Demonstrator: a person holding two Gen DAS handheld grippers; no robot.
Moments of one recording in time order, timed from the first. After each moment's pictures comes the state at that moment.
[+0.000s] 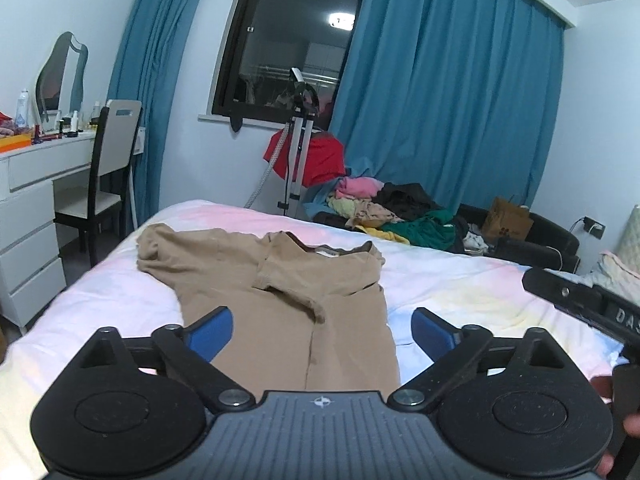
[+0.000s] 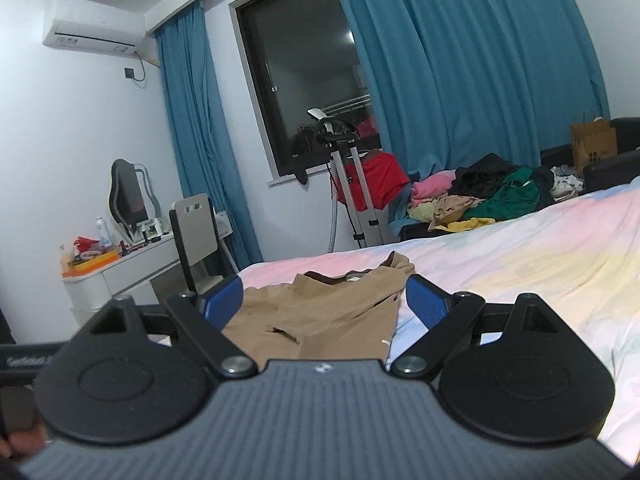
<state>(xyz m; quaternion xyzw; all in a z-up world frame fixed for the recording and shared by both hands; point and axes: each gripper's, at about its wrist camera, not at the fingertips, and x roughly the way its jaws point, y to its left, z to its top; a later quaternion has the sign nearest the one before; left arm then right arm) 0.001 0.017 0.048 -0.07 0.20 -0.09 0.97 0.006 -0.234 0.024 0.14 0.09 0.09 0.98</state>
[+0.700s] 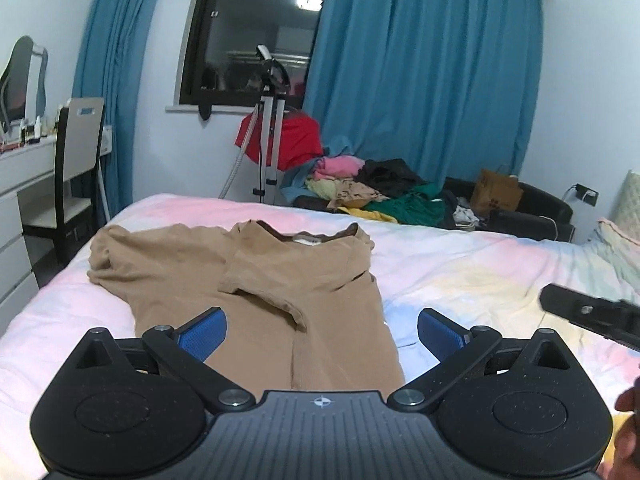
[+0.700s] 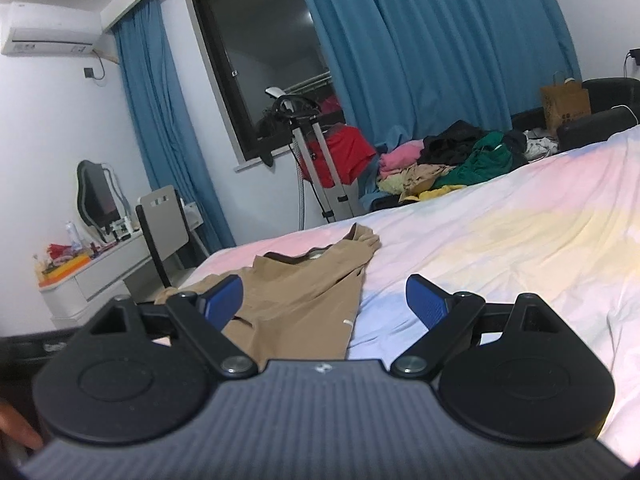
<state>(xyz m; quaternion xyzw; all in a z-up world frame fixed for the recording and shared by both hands) 0.080 -0.006 0.011 -0.03 0.21 -0.12 0.97 0.035 -0.251 -0.012 0.17 0.14 0.06 0.97</state>
